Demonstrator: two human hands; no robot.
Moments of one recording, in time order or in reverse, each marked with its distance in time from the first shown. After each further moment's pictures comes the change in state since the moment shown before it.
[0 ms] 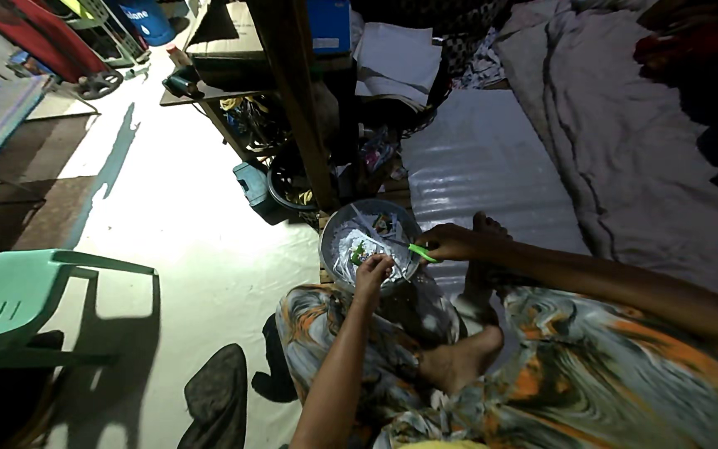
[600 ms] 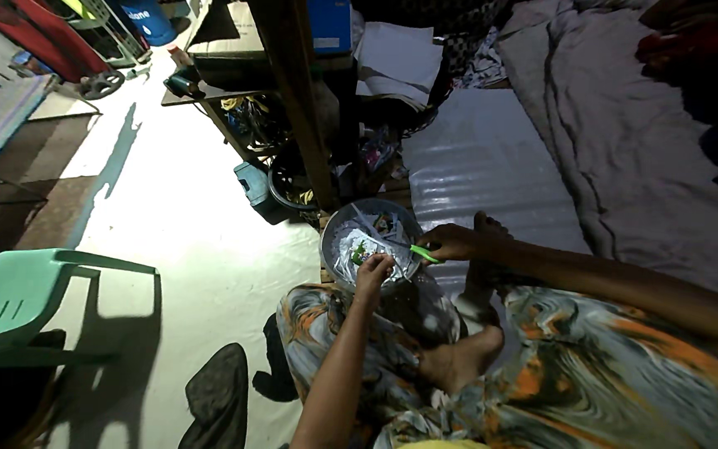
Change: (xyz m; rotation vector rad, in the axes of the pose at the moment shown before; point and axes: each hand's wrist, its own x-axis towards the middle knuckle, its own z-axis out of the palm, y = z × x) left_hand 0.000 -0.002 -0.001 0.005 -0.012 0.015; right_hand 0.000 0.003 -0.001 0.008 -0.037 0.010
